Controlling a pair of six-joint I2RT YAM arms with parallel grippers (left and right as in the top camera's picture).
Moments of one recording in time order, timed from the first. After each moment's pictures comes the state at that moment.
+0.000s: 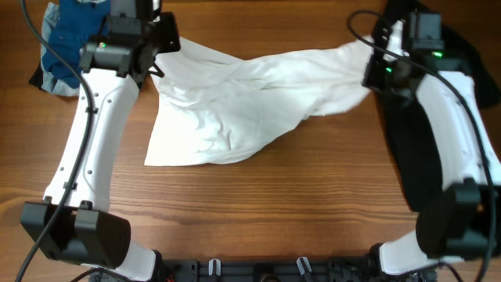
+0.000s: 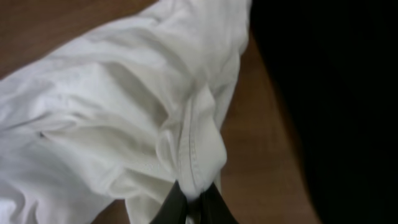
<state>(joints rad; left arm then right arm) -0.14 1.71 1.72 -0.76 -0.12 -0.20 -0.06 1.70 1.49 -0.98 -0.13 0.22</state>
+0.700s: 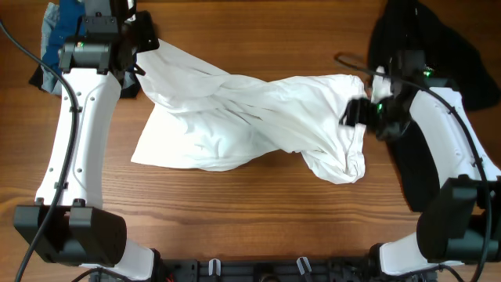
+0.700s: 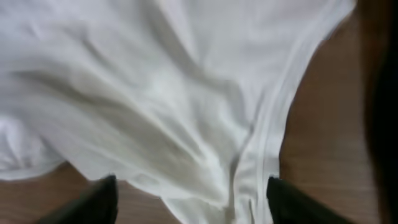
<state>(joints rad) -0.05 1.71 1.72 -0.77 -0.12 -0.20 -0.06 1.68 1.30 -1.00 -0.27 0.11</state>
